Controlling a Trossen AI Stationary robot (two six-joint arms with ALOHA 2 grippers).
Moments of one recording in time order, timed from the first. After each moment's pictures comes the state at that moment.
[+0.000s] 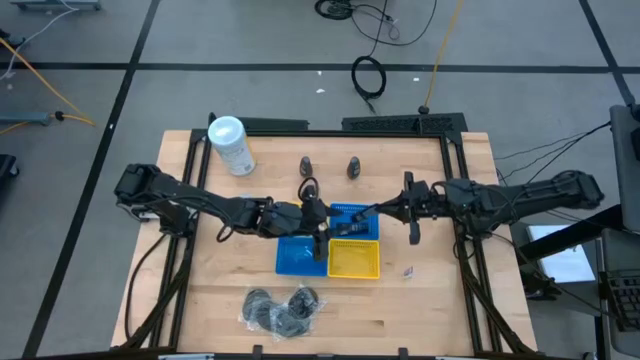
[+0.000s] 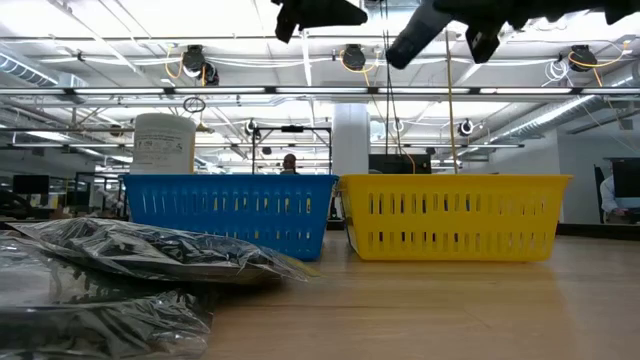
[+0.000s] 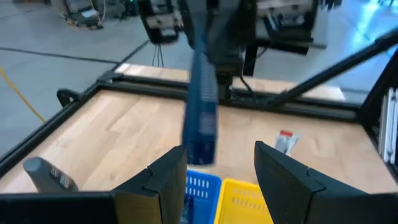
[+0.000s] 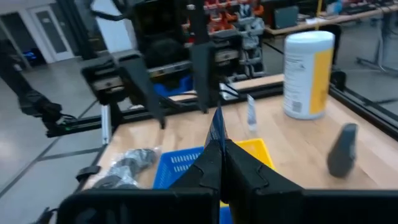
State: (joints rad) left arm -0.21 1.62 1.19 0.14 -0.36 -0.15; right arm 0.11 0.79 0.56 0.13 0.10 0.22
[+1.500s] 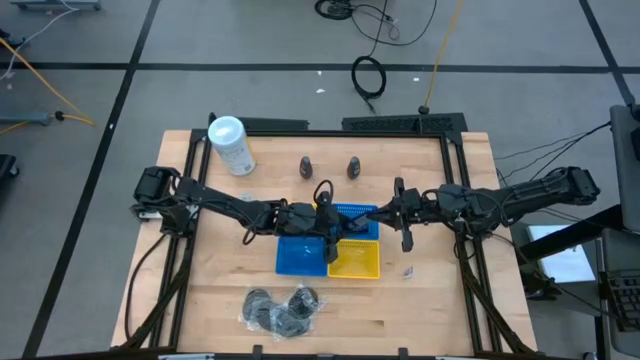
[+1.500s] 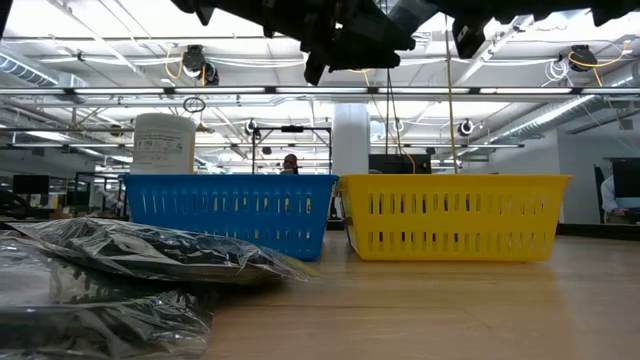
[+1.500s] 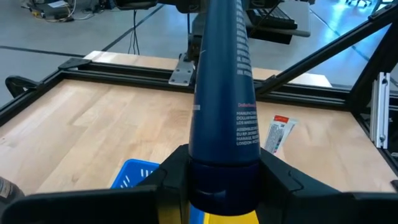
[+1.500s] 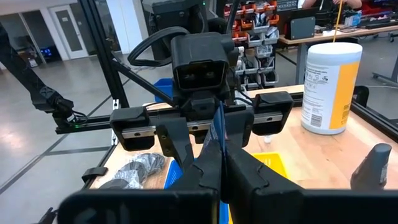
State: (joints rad) left arm -0.15 1.77 1.16 0.32 -0.21 -0.13; right arm 0.16 0.91 0.56 0.28 0.10 0.17
